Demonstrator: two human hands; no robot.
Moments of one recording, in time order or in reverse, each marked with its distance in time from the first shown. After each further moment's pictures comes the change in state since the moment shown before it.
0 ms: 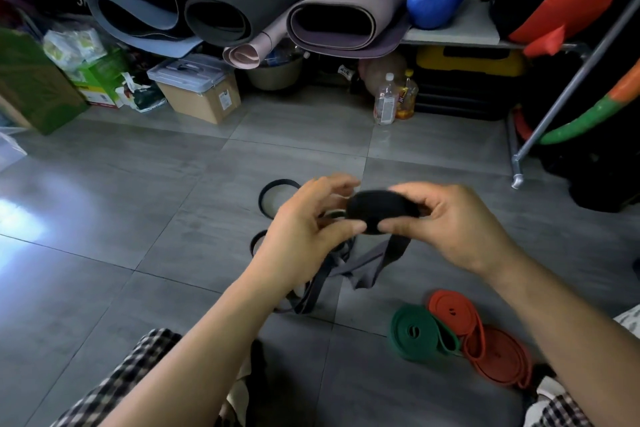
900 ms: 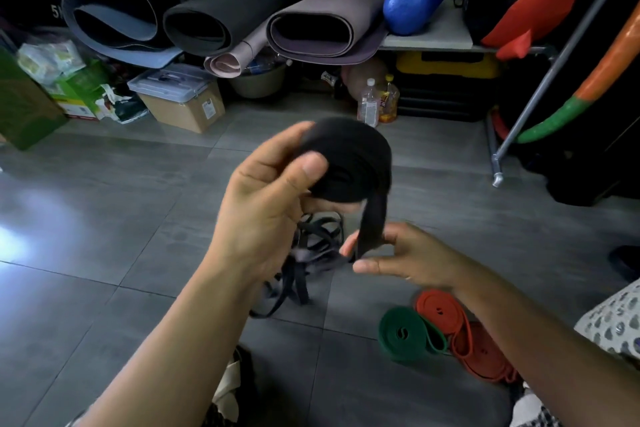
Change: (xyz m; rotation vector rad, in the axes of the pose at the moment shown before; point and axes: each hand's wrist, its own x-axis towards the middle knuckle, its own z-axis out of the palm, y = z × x) left_hand 0.014 0.044 0.000 -0.728 0.044 0.144; right_hand -0.002 0.054 0.013 0.058 -0.332 0.125
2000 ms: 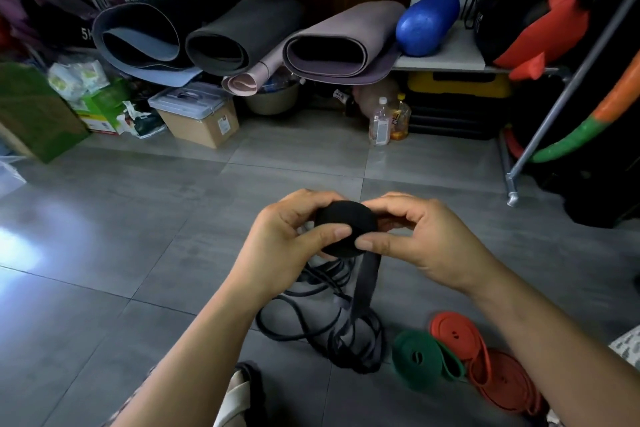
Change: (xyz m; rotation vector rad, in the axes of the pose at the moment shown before) left_hand -0.007 -0.008 -0.031 0.592 -0.056 -0.106; right_hand 0.002 -0.069 -0.011 0.150 0.242 -0.194
